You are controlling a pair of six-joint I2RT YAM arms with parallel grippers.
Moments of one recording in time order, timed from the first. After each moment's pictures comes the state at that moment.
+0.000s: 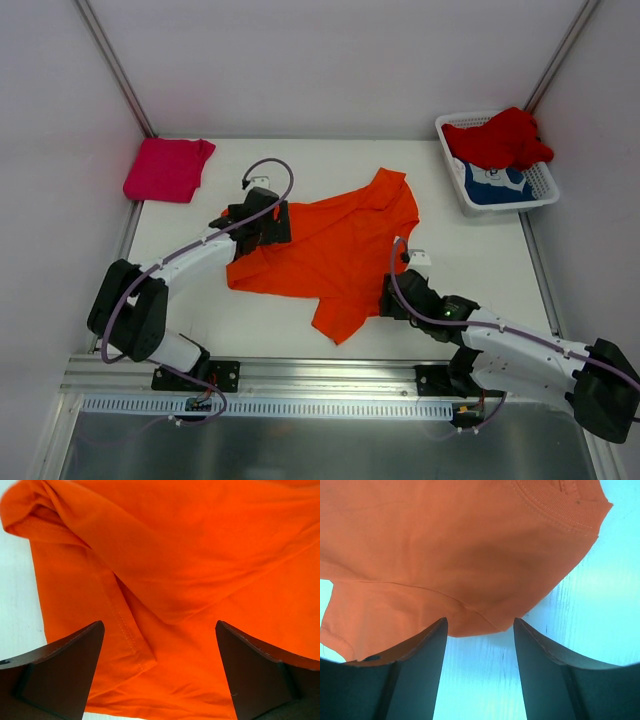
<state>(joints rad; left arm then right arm) -0.51 1.45 0.93 -0.30 -0.33 -0.46 0.93 0.92 0.41 -0.39 0.42 0.77</state>
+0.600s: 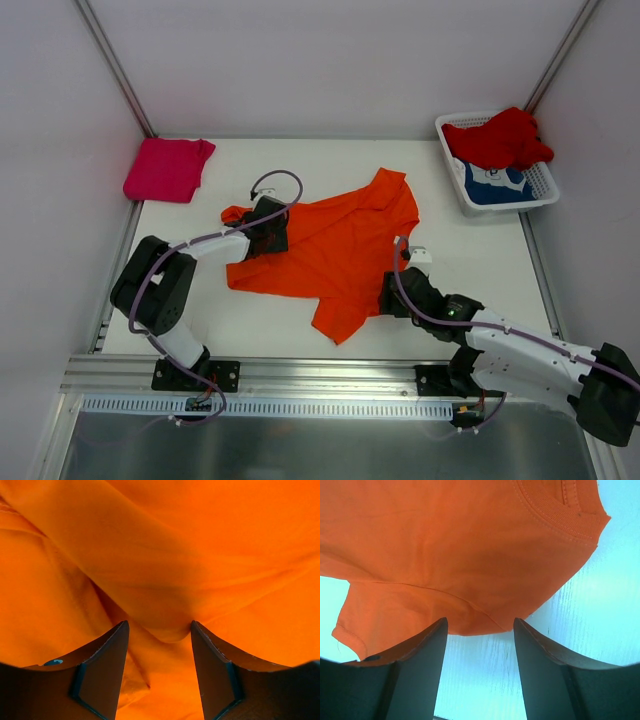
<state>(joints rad) -0.51 1.64 0.89 -0.19 -0.29 -0.50 0.93 0.89 0.44 -0.42 0.41 0.75</state>
